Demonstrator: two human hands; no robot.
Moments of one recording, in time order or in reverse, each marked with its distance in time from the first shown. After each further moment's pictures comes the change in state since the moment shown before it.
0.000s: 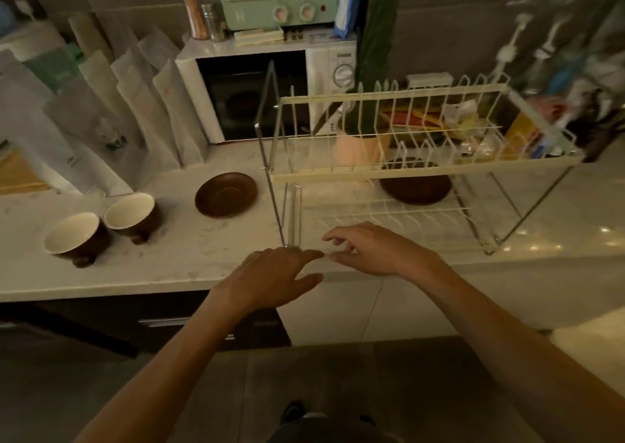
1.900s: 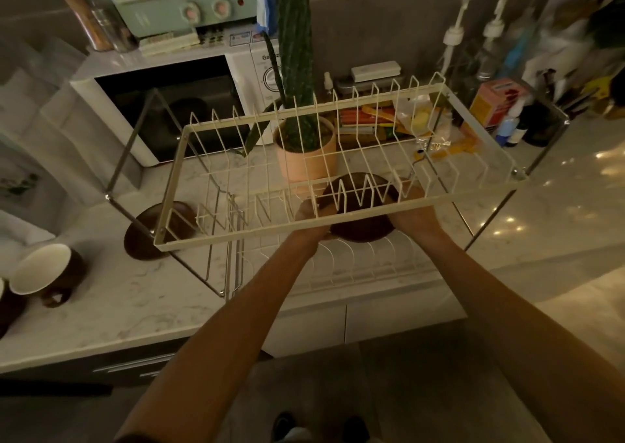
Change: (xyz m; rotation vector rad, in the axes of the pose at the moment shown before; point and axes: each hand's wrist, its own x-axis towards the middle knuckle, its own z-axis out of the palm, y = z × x) left_hand 0.215 0.085 0.007 -1.135 0.185 -0.470; right_hand 0.029 0.197 -0.042 0.261 0.669 0.472
